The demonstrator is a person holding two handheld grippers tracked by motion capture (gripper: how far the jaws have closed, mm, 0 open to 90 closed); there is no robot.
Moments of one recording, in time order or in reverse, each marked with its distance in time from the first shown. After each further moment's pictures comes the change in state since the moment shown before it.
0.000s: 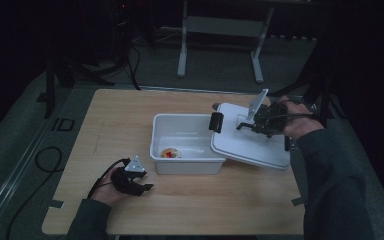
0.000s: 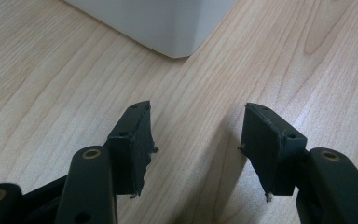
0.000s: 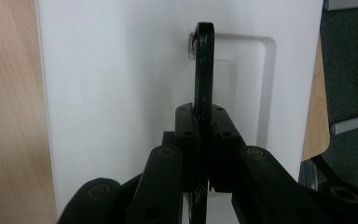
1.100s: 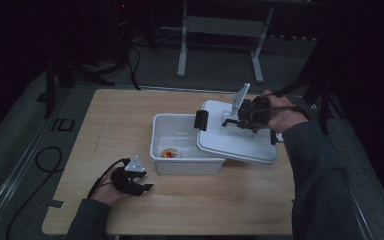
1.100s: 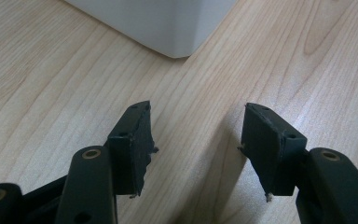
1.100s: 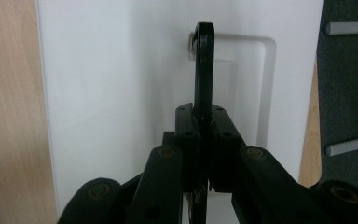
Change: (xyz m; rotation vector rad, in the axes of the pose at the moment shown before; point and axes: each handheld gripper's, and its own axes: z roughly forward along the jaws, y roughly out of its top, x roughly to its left) left arm 0.000 0.000 0.000 -0.002 -0.005 -0.005; right arm -0.004 0.042 0.003 -0.022 0.017 -0.069
